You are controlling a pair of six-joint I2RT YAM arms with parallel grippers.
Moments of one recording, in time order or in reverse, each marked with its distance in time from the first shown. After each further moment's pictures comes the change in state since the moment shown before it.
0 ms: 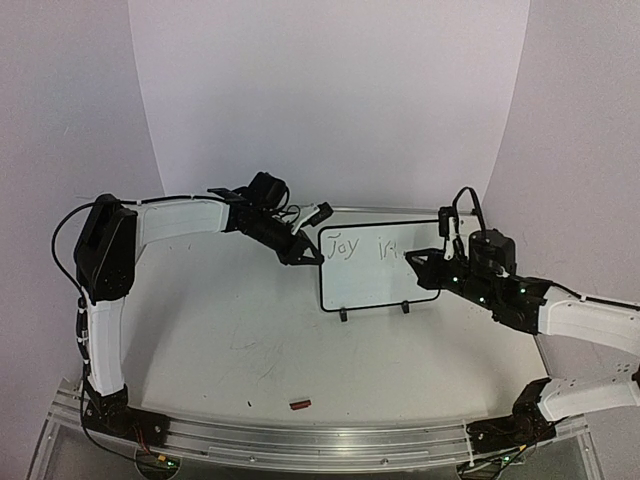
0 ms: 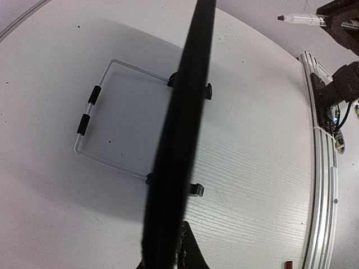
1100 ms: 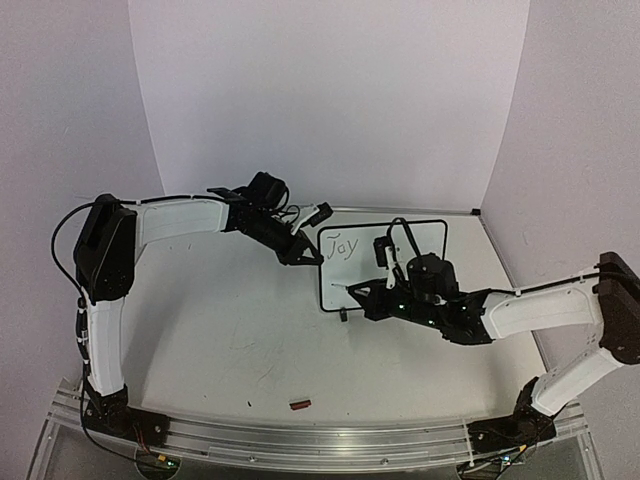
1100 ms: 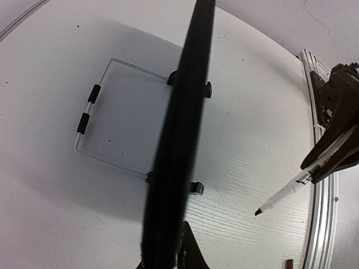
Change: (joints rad) left arm 0.001 -0.002 0.000 -0.010 0.001 0.011; right arm 0.210 0.341 0.032 0.252 -0.070 0.045
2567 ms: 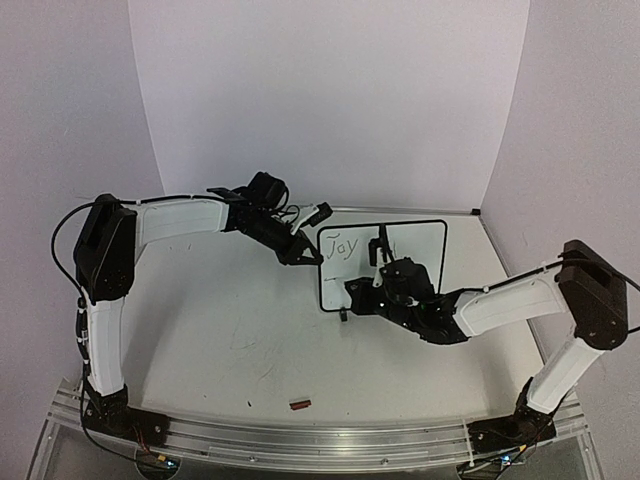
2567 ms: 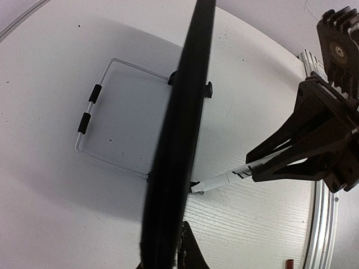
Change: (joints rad) left arm 0.000 0.000 0.000 0.000 0.000 0.000; right arm 0.023 0.205 0.096 0.057 0.232 0.082
